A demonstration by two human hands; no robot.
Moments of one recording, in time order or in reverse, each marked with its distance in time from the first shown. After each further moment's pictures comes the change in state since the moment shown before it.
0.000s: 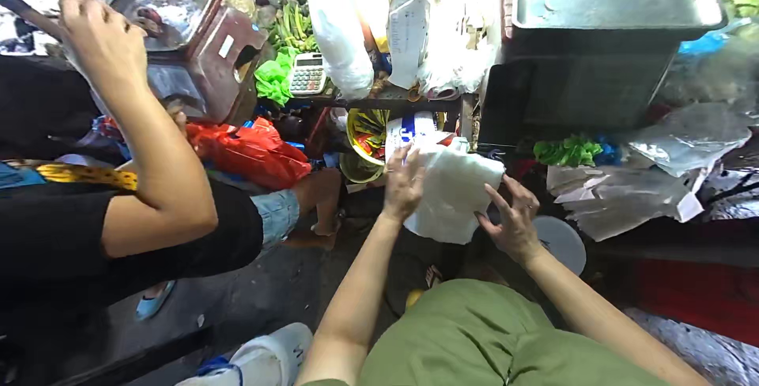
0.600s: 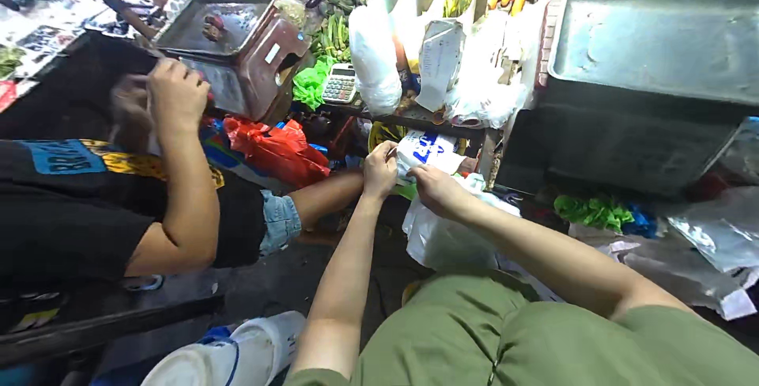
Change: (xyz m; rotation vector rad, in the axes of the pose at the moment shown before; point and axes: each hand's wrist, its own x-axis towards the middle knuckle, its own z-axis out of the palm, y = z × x) left_hand 0.081 -0.013 -0.067 0.028 0.169 -0.284; right_hand 0.211 -0.091 0.059 0.411 -0.904 -0.118
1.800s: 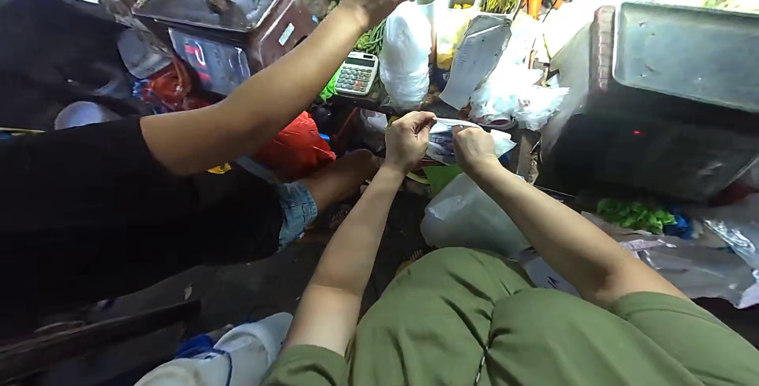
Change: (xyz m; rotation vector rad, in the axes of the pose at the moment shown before) left_hand 0.061 -0.015 -0.040 -0.160 -0.016 0.253; right_hand 0.090 -0.009 -0.009 -0.559 0.105 0.538
